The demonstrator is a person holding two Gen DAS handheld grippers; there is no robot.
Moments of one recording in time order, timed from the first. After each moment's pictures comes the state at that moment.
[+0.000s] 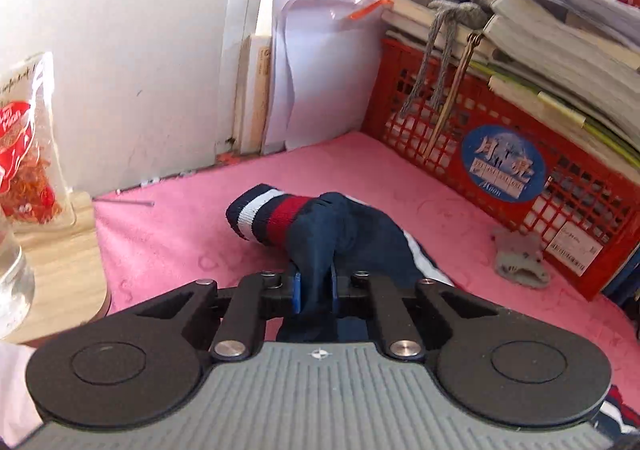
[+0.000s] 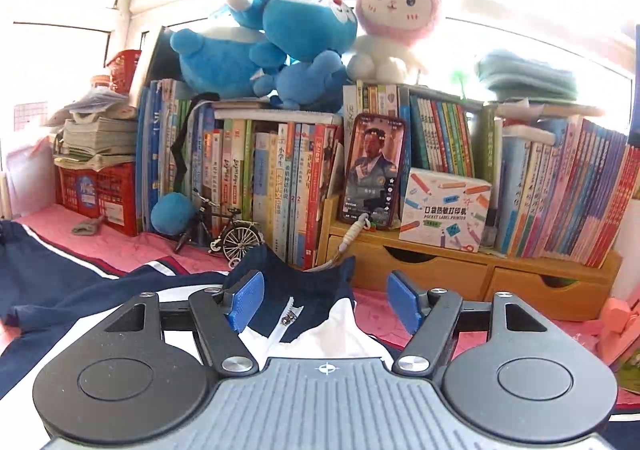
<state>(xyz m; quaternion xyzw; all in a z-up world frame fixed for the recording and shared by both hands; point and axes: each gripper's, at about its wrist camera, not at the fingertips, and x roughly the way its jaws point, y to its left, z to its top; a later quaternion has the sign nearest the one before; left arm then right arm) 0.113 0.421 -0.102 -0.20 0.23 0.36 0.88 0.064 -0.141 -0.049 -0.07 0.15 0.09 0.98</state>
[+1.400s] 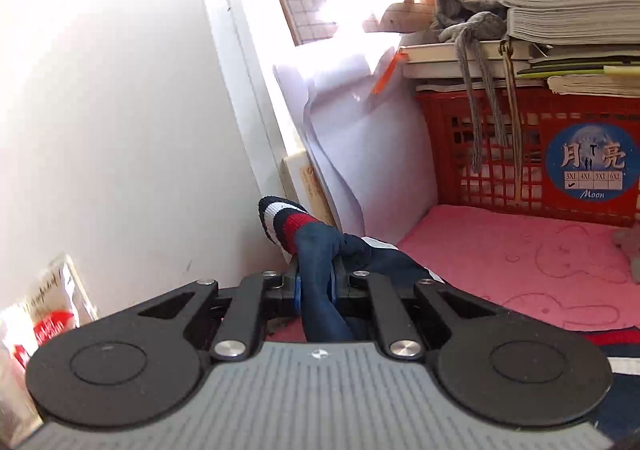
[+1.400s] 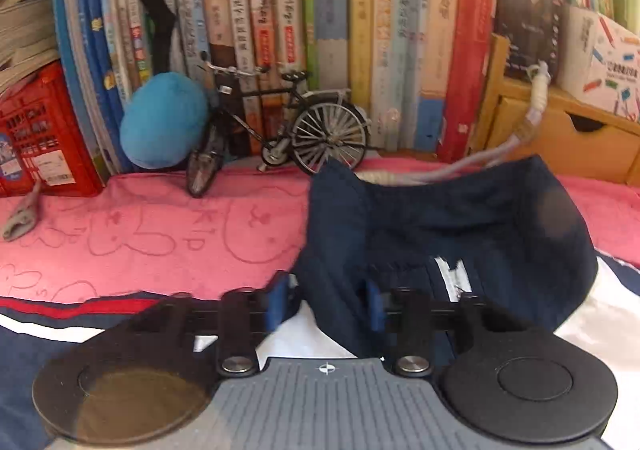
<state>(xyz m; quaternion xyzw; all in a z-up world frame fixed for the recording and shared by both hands) 0.138 0.441 -0.115 0.07 0.22 0.46 0.86 0.258 0.093 -0.119 0.00 0.37 -0.01 0.93</state>
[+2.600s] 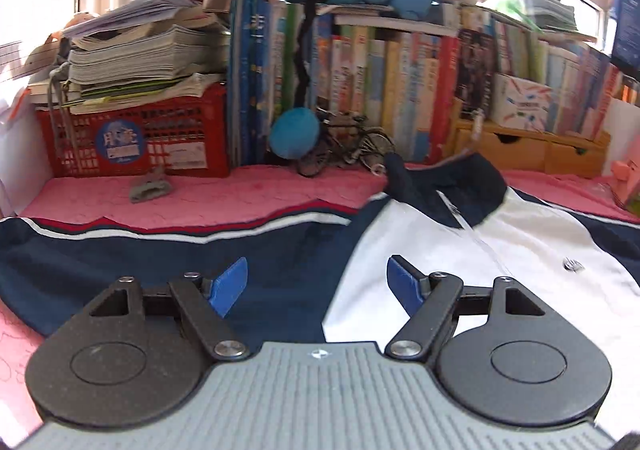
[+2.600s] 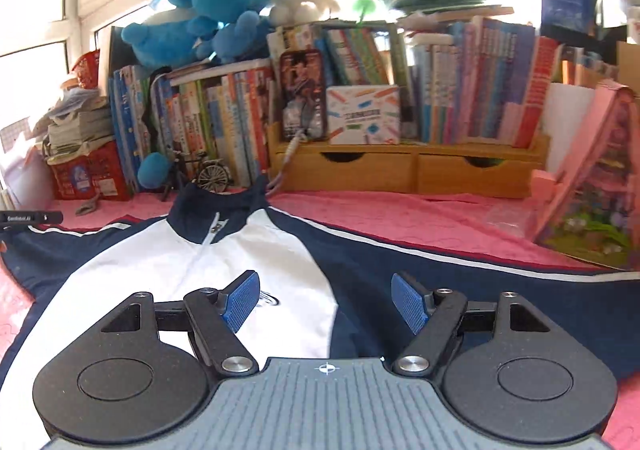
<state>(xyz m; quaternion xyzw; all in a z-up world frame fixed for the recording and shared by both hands) 0.024 0.150 -0.073 0.00 0.28 -0.04 0.96 -0.057 -0.260 -0.046 0.02 0.25 0.04 0.97</state>
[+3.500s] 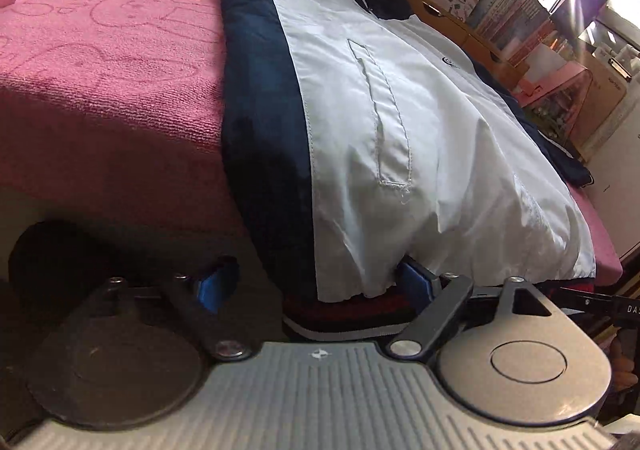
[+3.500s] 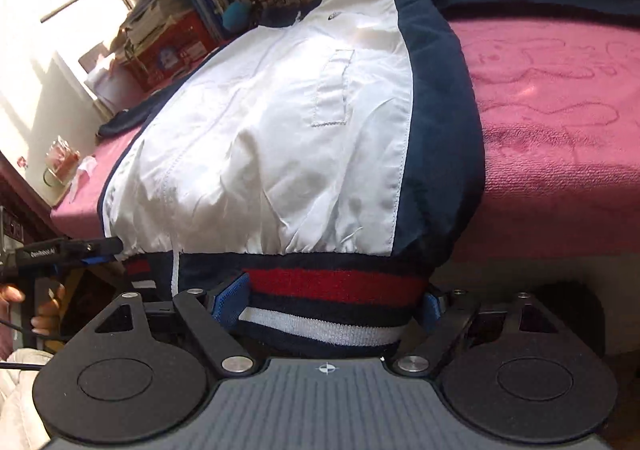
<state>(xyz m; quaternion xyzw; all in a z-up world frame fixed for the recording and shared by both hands) -0.184 0.134 -0.187 -0.21 0.41 -0.11 0.88 -0.236 -0.237 -0.177 0.17 0.43 0.18 0.87</state>
